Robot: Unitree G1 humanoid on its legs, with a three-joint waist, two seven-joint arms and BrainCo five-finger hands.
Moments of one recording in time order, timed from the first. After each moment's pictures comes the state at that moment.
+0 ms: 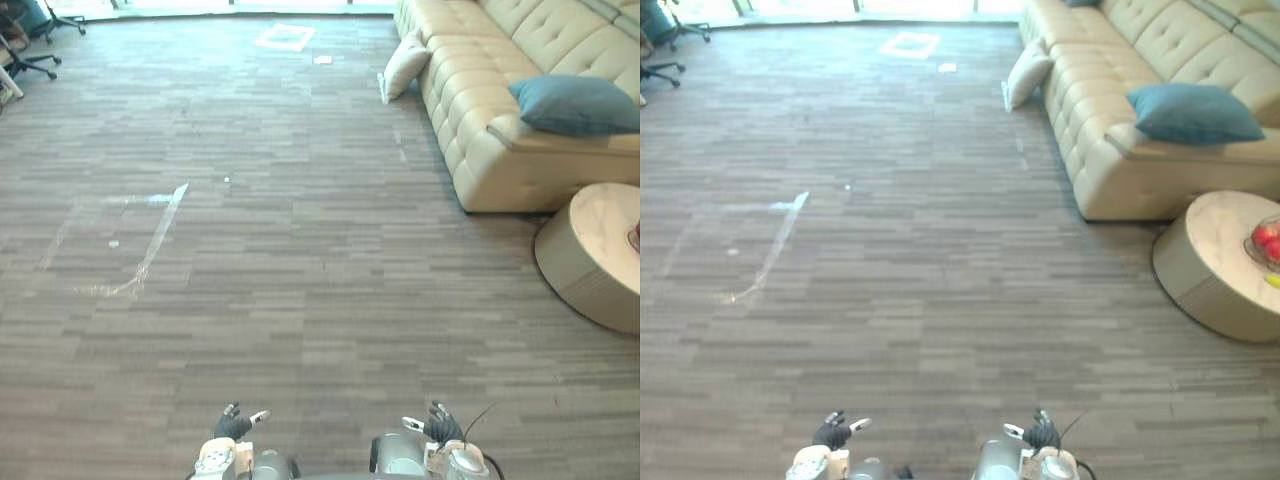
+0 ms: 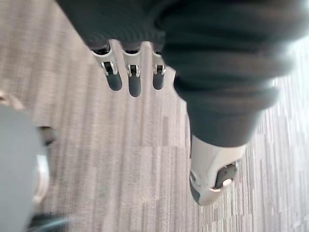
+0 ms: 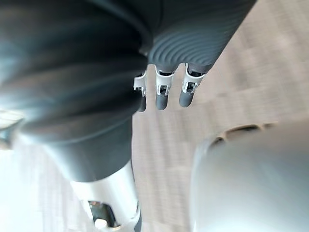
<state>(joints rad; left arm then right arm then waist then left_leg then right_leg) 0.03 0.07 0.02 1.03 -0.06 -0.10 0.08 0.02 -0.12 -0.13 0.95 0.08 -0.13 -0.06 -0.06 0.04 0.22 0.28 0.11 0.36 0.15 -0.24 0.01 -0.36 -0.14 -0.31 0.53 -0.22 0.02</state>
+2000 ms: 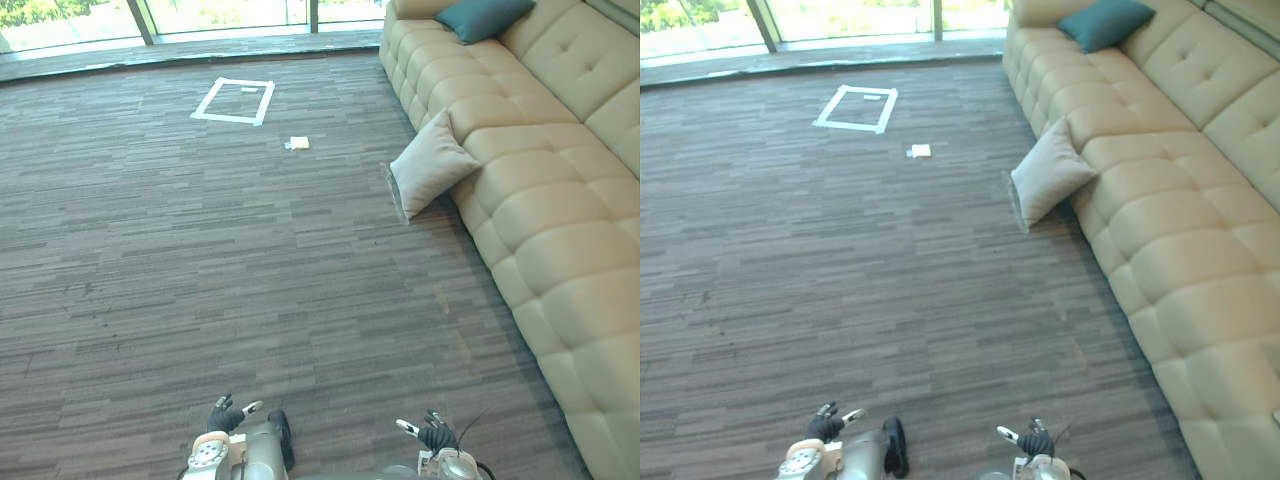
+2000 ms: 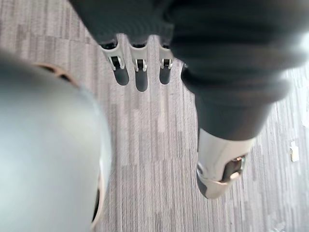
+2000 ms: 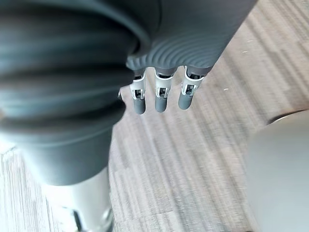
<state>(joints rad) 0.04 0.11 0.07 1.00 -0.09 -0.10 0.08 0.06 -0.05 -0.12 0.97 0.04 -0.11 -0.08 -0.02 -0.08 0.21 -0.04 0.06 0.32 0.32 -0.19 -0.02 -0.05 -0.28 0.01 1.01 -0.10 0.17</state>
